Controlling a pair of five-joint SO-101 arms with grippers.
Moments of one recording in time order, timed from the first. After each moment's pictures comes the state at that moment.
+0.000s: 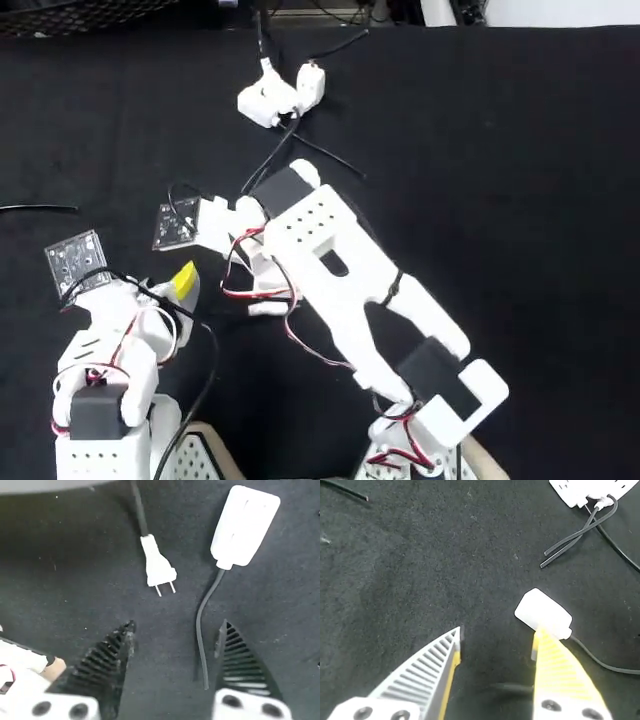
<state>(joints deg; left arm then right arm) -5.5 -99.3 79.1 70.0 18.9 -39.2 2.9 1.5 93.9 47.9</state>
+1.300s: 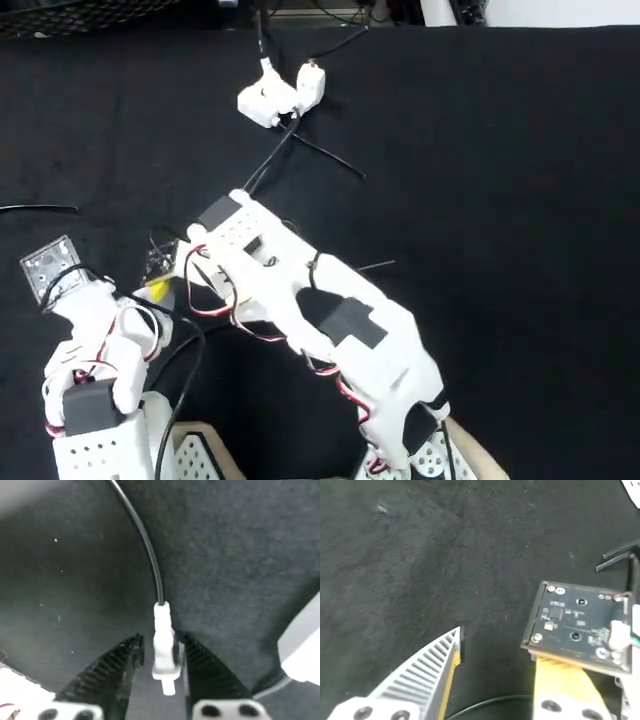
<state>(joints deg) -16.5 -98.9 80.0 72.1 18.2 -45.4 30.7 -4.6 89.5 46.5</state>
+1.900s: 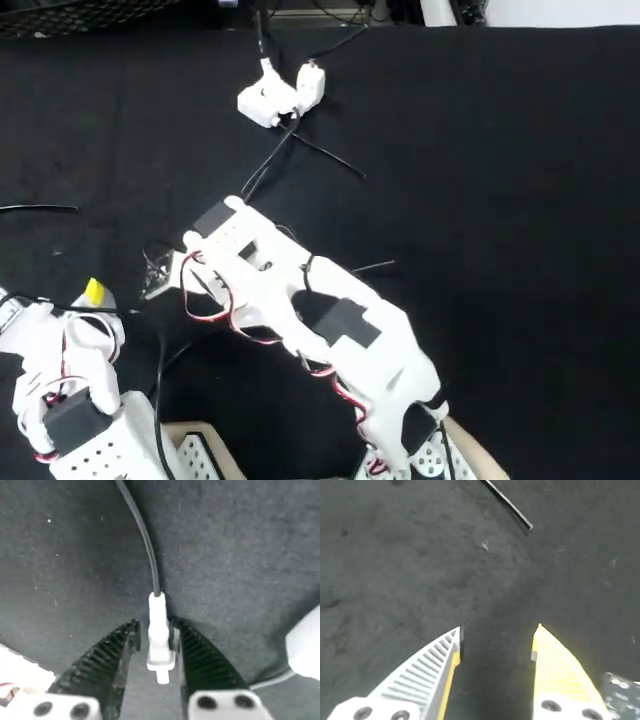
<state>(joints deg) -38.2 -99.6 80.7 72.0 18.5 -46.3 31.6 -4.4 89.5 46.5</state>
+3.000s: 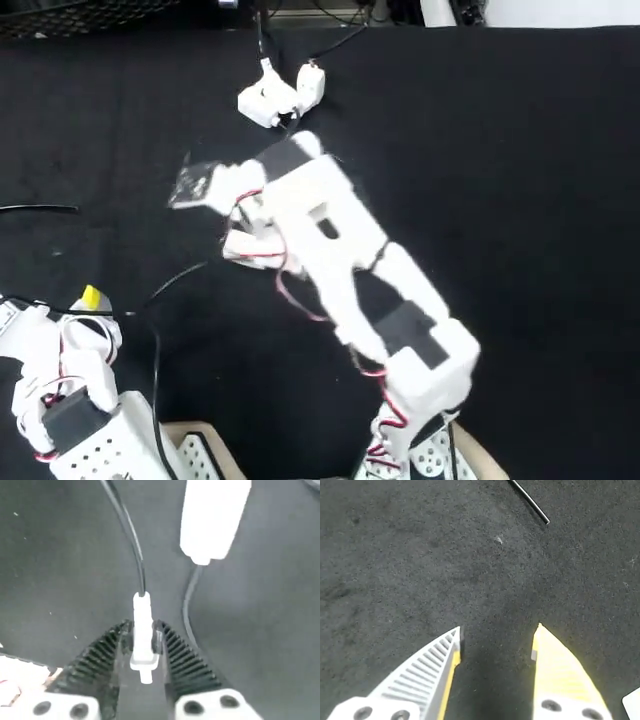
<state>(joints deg) -40.6 -99.4 82.0 72.0 18.6 -33.8 15.8 -10.7 96.6 43.3</state>
